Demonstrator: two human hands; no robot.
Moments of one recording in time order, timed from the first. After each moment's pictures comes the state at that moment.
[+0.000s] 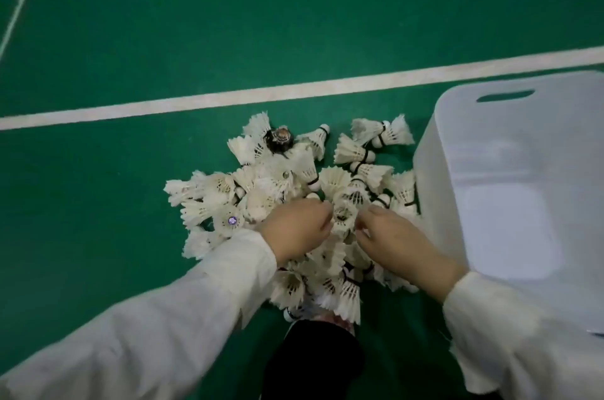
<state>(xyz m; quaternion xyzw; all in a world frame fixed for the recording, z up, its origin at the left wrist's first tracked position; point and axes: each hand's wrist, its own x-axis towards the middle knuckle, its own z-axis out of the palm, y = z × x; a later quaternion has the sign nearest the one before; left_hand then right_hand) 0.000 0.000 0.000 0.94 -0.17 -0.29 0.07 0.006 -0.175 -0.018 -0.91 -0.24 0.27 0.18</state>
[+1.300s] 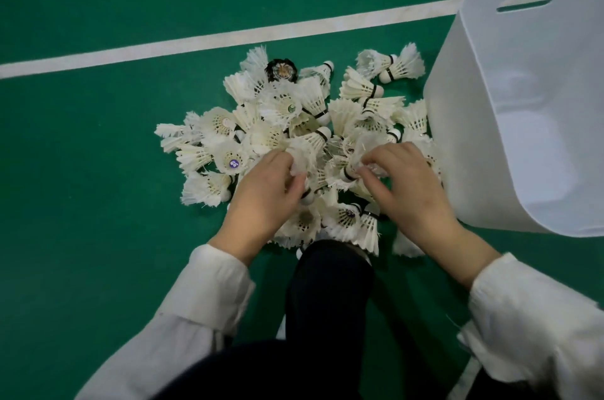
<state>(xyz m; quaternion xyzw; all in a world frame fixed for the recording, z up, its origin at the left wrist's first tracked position) -0.102 0.044 -0.020 0.96 0.02 -0.04 0.27 -0.069 -0.154 -0.025 -0.94 -0.19 0.03 0.30</state>
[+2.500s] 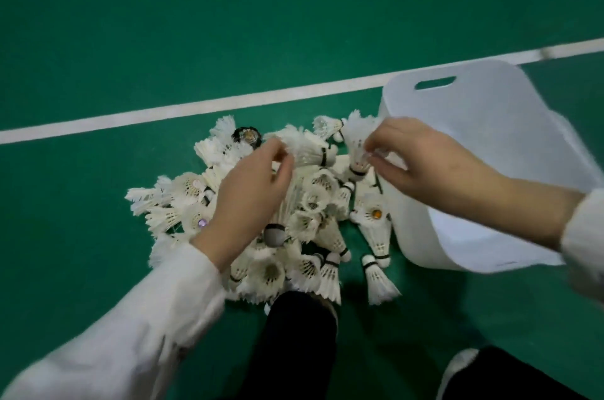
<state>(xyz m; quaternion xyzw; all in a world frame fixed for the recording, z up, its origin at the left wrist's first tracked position) -0.035 0.004 0.052 0.96 0.01 0.00 0.29 -0.002 -0.210 0.100 -0.93 -0.30 0.03 0.18</state>
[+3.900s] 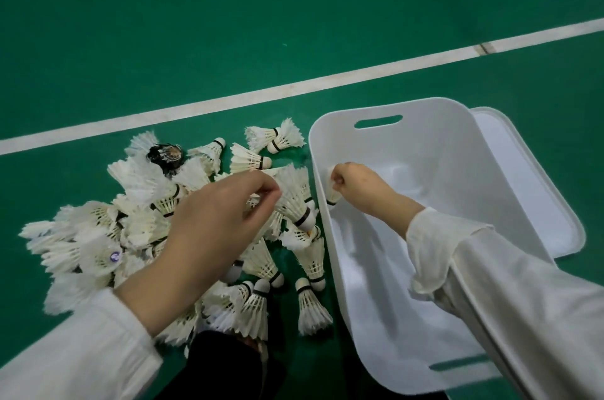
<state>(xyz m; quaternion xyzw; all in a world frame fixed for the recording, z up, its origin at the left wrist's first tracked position) -0.024 -0.094 0.057 0.97 -0.08 -0.01 0.24 0.073 -0.299 -0.075 -0.95 -0.08 0.22 0.19</state>
